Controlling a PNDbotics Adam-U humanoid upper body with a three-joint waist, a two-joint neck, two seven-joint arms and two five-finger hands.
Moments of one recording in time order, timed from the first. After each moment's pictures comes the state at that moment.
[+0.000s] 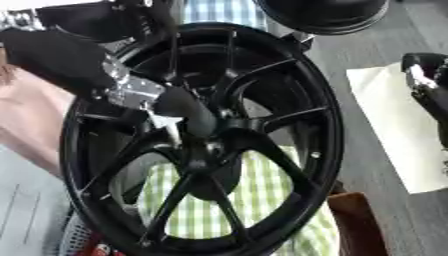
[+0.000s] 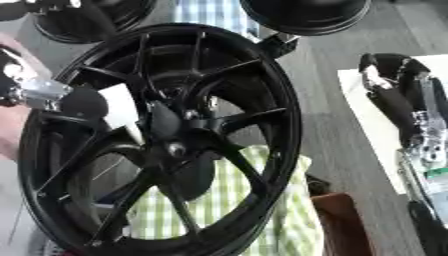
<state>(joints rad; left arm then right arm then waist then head) -1.16 0.86 -0.64 -1.96 -0.13 0.58 -0.64 -0.22 -0.46 -0.12 -1.80 -0.13 0.14 -0.30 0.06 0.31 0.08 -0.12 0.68</state>
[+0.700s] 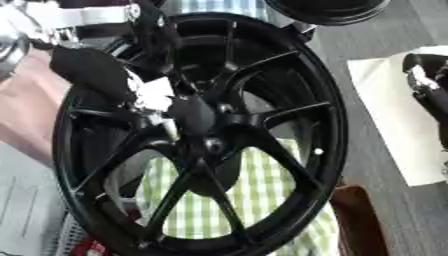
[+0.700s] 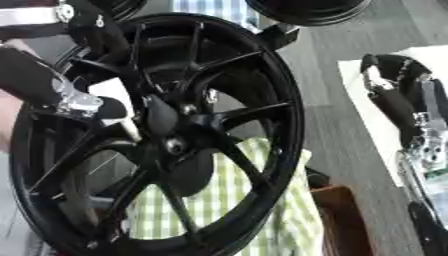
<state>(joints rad) -1.16 0.82 -0.68 -1.84 -0.26 0.50 -0.71 -0.23 -0.45 -0.12 -1.80 -0.13 0.14 -0.30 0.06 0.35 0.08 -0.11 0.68</state>
